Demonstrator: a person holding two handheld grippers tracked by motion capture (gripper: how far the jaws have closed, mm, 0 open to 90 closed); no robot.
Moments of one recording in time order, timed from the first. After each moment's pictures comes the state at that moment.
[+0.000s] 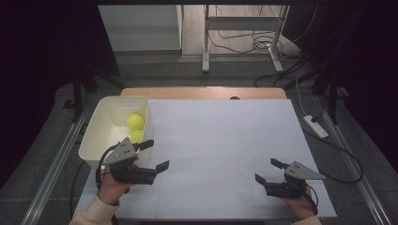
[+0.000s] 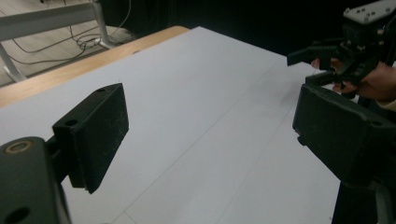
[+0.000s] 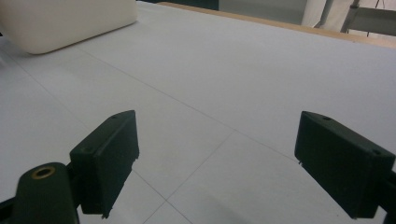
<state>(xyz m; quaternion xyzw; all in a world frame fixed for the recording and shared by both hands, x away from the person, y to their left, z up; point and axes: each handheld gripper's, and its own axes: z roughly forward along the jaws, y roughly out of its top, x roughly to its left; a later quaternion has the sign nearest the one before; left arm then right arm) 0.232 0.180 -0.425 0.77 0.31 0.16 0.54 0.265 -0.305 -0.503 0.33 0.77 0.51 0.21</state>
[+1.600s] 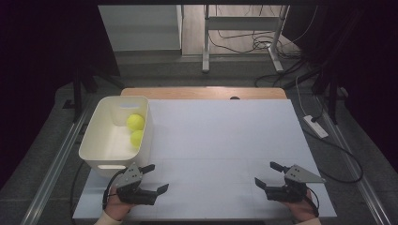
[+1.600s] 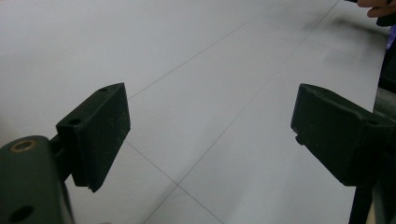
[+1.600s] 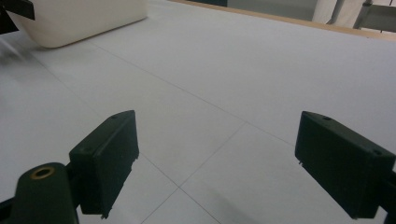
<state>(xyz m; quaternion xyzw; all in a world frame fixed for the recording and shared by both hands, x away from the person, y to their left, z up) 0.218 0.186 -0.518 0.79 0.33 0.14 0.50 0.257 -0.307 -0.506 0.32 0.77 0.51 0.20</state>
